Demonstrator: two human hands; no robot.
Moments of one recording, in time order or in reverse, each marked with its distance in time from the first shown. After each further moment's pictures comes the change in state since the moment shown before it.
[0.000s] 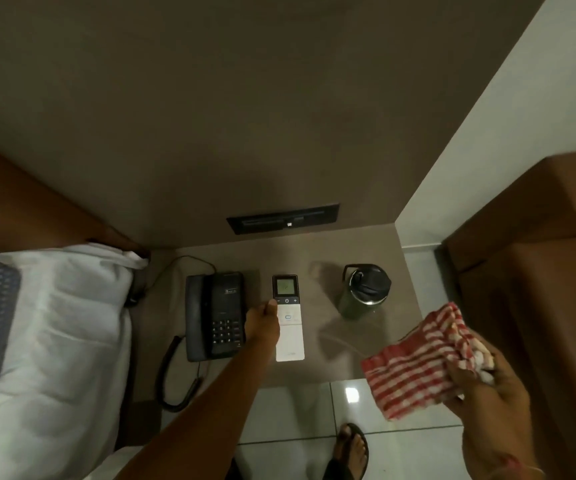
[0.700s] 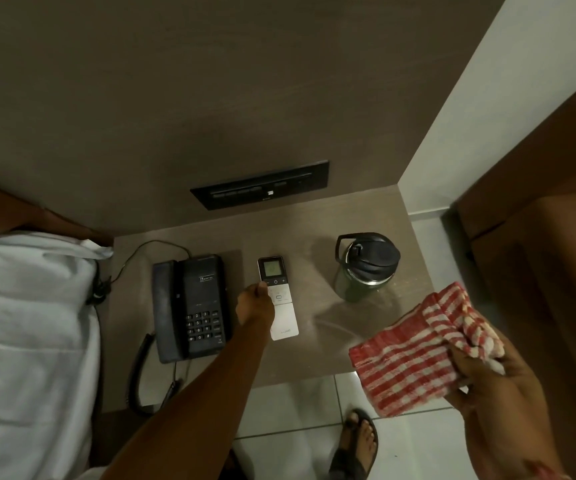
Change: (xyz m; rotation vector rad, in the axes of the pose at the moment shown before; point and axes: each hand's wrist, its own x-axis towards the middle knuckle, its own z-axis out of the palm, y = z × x) left_hand 0.097 -0.050 0.048 0.185 0.173 0.055; right_hand 0.040 0.056 0.012 0.132 0.022 0.200
